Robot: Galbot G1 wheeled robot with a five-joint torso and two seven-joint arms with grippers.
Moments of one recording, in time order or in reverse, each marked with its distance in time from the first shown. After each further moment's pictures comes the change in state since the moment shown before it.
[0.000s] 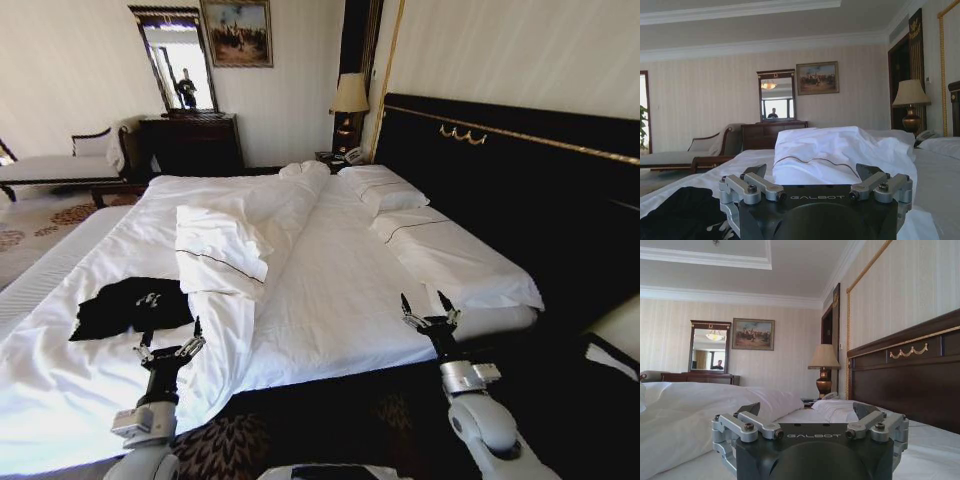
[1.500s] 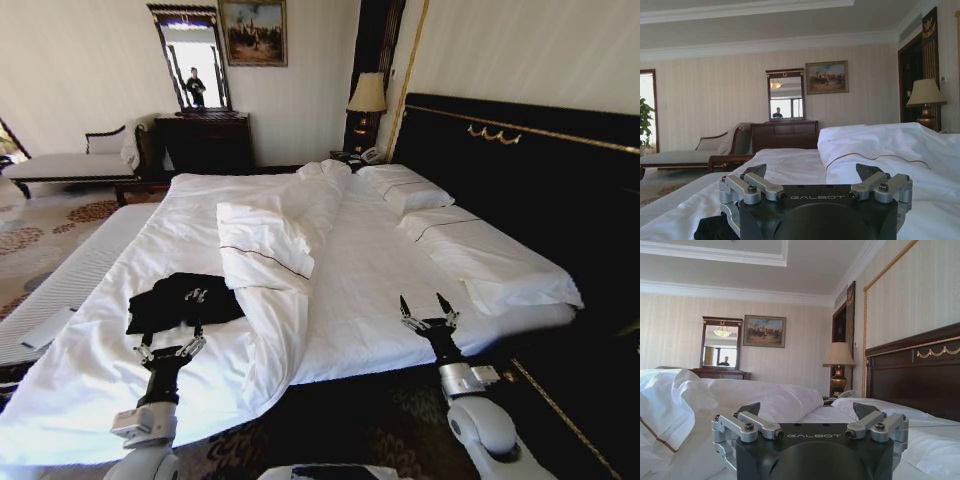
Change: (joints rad) left arm -0.003 0.004 0.002 0.006 0.000 -0.007 0.002; right arm -0.006 0.006 -0.004 -0.006 -0.014 0.000 -0.003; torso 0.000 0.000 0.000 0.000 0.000
